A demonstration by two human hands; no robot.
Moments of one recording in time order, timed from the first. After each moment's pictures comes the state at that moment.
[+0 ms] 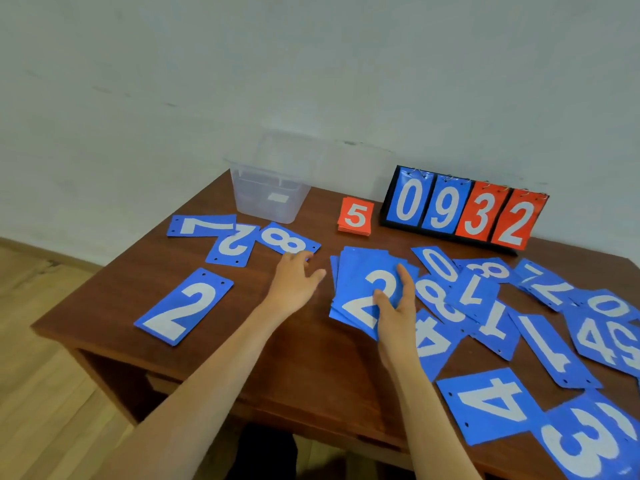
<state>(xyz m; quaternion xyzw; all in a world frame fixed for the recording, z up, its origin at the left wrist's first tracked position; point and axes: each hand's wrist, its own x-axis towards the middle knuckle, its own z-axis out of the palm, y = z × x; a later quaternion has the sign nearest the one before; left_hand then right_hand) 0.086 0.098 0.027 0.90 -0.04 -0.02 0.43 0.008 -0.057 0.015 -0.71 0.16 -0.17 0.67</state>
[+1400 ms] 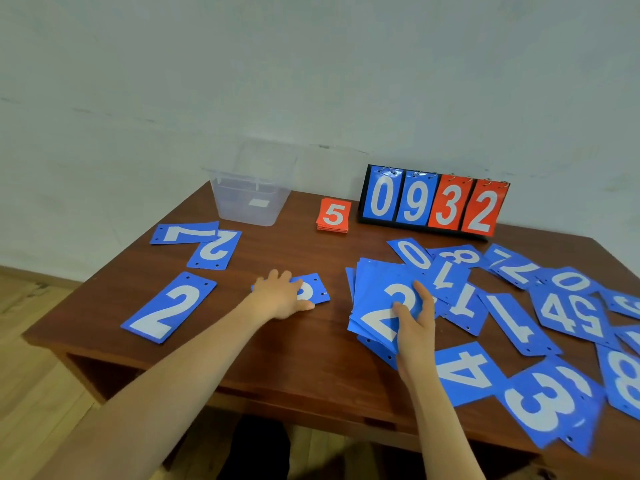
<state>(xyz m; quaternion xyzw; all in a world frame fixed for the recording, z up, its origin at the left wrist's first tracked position) 0.077 0.089 0.018 0.97 -0.16 -0.17 -0.03 -0.038 -0.108 0.004 -0.65 0.23 -0.20 0.70</state>
